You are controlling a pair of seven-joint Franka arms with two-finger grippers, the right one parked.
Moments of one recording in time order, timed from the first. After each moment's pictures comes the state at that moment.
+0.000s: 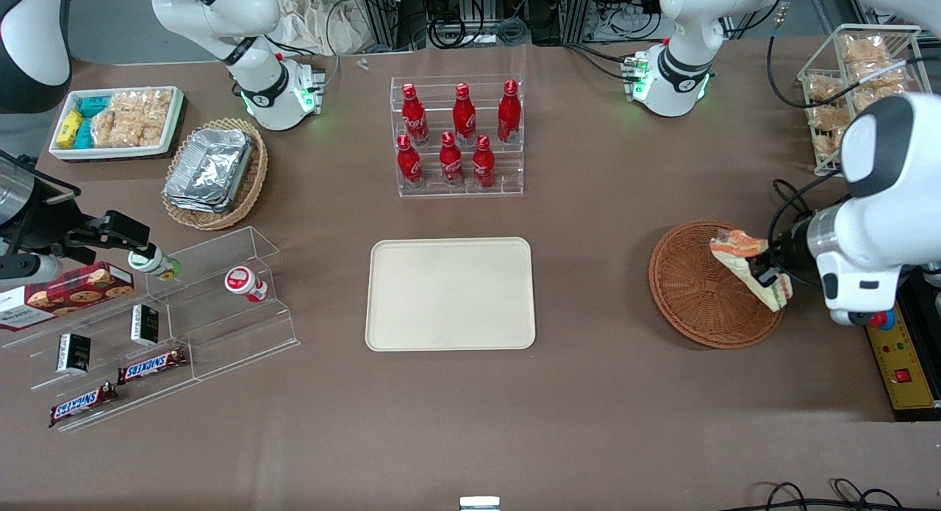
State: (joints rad) arm 0.16 0.29 -0.32 -1.44 0.02 1.57 -0.87
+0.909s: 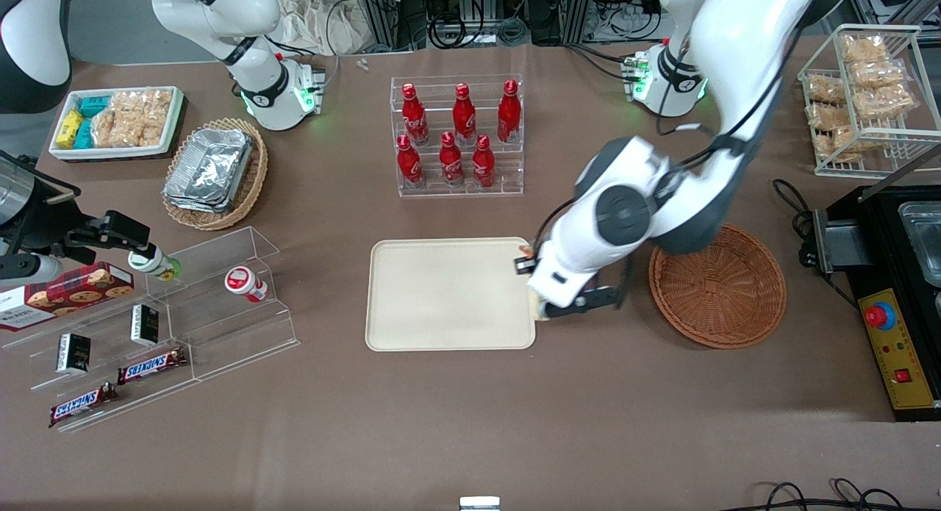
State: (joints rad) arm -0.20 0.63 -0.49 -1.44 0.06 1.97 -0.83
